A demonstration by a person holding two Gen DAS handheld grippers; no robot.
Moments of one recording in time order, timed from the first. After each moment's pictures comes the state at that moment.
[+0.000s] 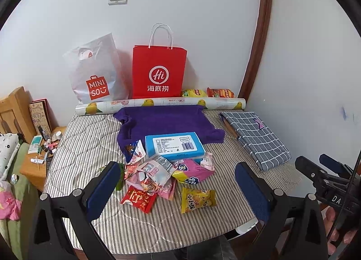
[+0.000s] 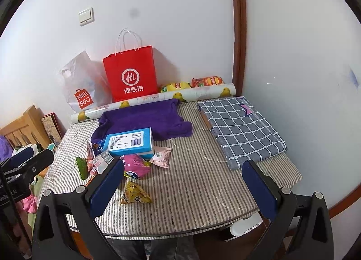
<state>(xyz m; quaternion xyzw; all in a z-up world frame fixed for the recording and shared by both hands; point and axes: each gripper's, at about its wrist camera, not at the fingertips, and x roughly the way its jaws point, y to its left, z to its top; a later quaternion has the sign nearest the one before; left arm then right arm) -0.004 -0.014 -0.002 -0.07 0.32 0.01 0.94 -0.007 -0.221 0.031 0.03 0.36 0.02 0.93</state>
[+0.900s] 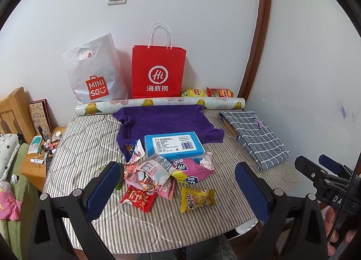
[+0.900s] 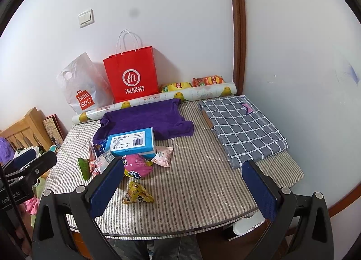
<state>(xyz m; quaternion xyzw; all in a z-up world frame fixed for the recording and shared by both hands) -0.005 -0.018 -0.005 -0.07 0.32 0.01 0.94 -0.011 -0.221 0.029 0.04 0.36 0.03 0.93</state>
